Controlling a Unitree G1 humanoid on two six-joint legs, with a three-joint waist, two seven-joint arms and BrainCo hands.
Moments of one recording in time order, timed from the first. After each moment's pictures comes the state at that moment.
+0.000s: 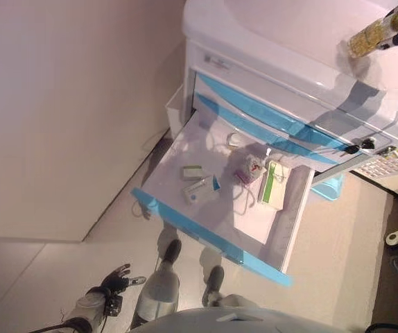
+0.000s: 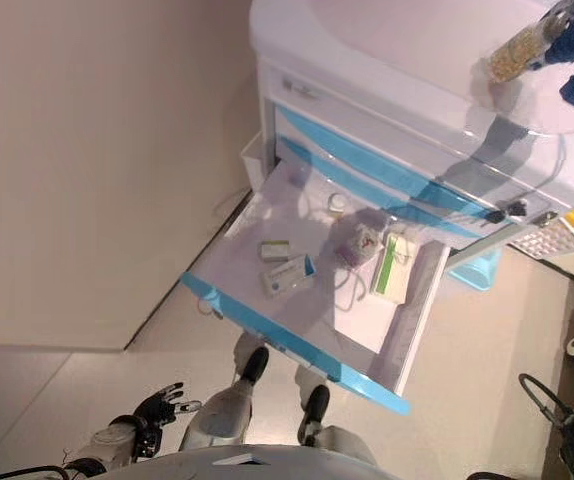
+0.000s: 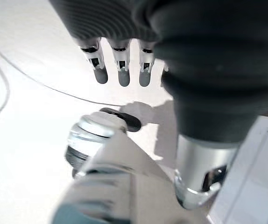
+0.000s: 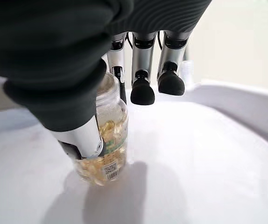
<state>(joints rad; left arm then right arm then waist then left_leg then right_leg) -0.02 0.40 -0.28 1.16 -0.36 -0.13 -0.18 -1.55 -1.04 0.92 1.12 -0.05 0.07 0.17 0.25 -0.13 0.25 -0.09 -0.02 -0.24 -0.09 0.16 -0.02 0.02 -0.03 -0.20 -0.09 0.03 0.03</state>
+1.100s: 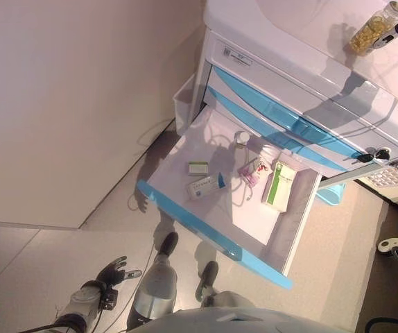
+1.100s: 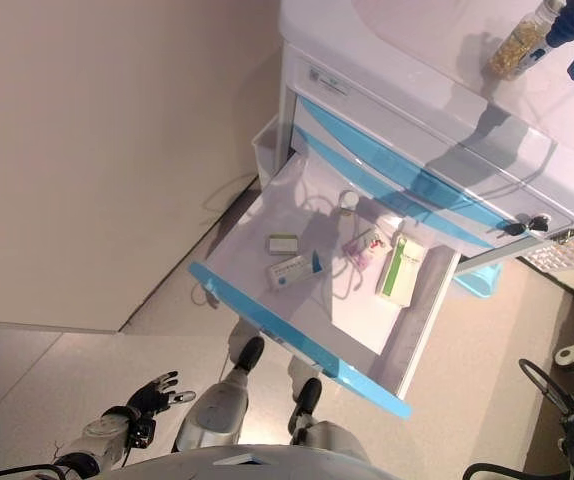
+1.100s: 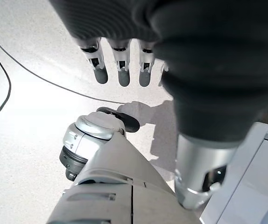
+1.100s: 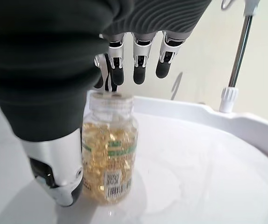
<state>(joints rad) -0.02 0.43 -0.29 1.11 -0.37 -0.14 -0.18 -1.63 -1.02 1.00 1.14 -0.15 0.05 0.19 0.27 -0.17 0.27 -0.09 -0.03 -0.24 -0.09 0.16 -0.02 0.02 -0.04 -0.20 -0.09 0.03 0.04</state>
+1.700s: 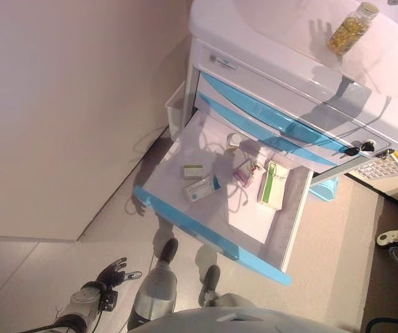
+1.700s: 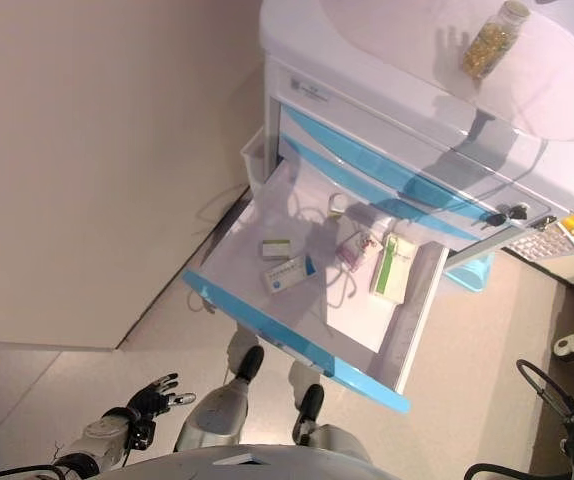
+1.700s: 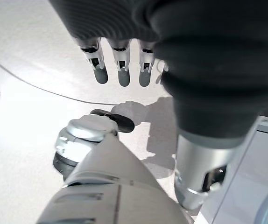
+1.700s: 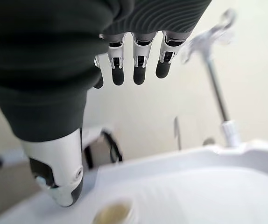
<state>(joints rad) -0.02 0.42 -0.29 1.11 -0.35 -0.13 -0.19 -1.62 -1.06 0.80 1.14 0.06 -0.03 -0.02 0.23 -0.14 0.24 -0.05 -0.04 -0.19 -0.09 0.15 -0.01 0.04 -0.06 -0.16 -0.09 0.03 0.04</state>
